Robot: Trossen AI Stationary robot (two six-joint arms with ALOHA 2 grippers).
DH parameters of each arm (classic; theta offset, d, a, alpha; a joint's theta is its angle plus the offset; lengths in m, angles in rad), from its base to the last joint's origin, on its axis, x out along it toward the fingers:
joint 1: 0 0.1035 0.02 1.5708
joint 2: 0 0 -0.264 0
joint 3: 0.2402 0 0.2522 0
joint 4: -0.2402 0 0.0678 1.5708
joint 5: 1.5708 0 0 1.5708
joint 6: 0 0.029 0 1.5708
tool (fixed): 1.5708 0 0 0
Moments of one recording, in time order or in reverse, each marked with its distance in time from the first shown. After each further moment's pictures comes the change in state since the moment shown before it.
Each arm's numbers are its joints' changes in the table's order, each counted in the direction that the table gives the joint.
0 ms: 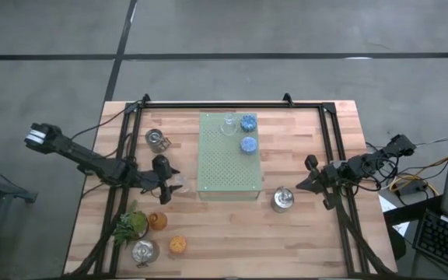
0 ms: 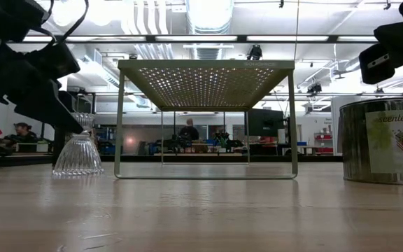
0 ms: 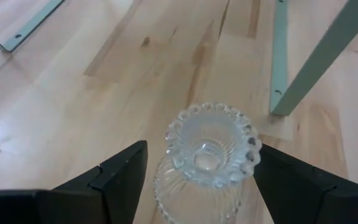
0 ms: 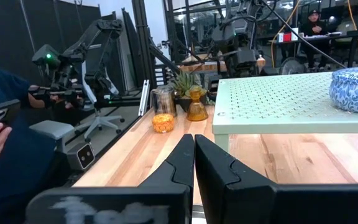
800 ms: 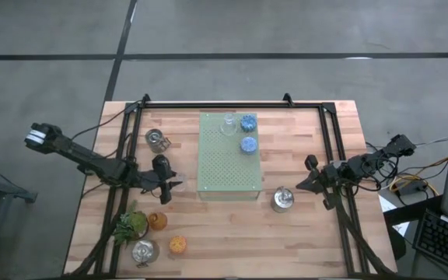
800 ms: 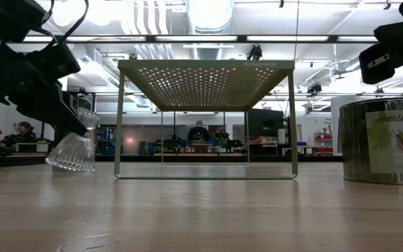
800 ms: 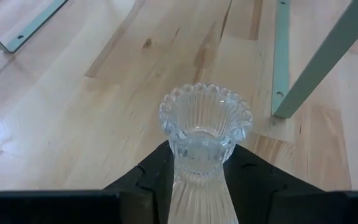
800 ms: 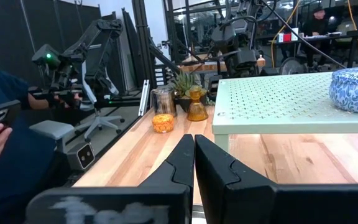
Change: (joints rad) left arm 0.000 -0.002 -0.002 0.009 -0.006 0.000; right arm 0.000 0.000 0.000 0.000 0.000 0.000
